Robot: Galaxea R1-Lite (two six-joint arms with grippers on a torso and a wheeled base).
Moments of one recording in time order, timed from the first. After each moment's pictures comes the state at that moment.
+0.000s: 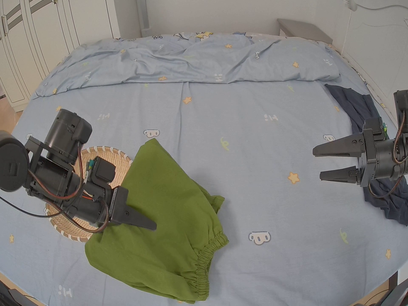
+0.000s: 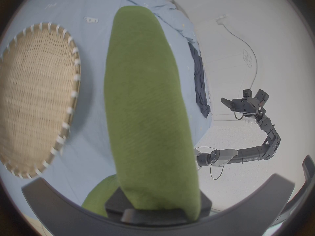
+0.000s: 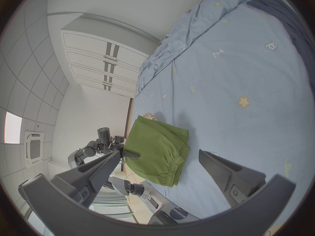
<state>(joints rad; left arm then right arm) -0.39 1.58 -1.05 0.41 -0.58 -0.34 0.25 1.41 -0.98 0.13 0.73 0.55</state>
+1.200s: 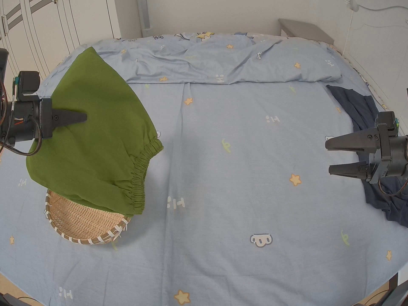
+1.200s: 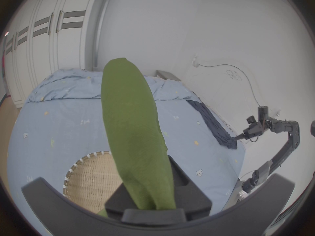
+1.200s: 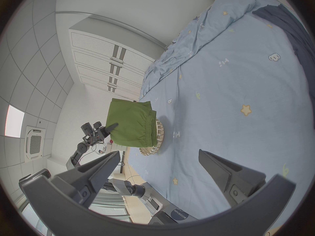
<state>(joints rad) -0.08 1.37 -1.25 0.27 -0.46 0.00 0.25 1.33 -0.98 0.14 0.73 0.55</state>
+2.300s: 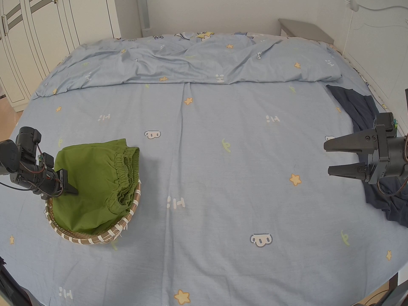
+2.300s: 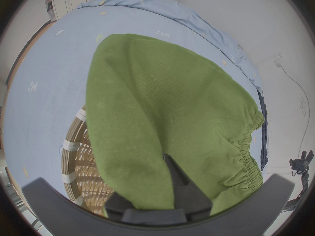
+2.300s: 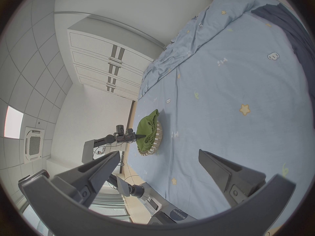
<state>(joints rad) 0.27 1.82 -1.08 0.25 -0.36 -0.07 0.25 1.34 -0.98 0.14 0.72 0.55</state>
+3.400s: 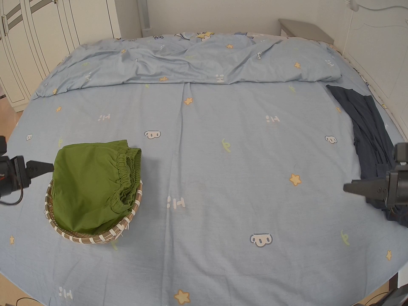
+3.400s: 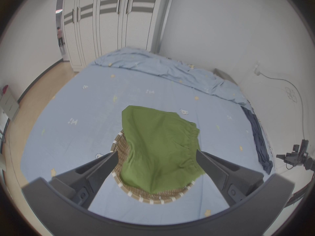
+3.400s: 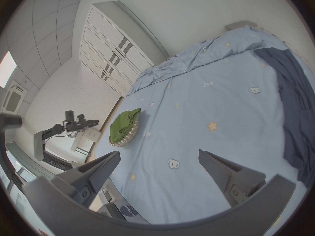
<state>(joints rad) 0.23 1.18 -0.87 0.21 -0.25 -0.13 0.08 1.20 -0.73 0.08 0.68 0.13</state>
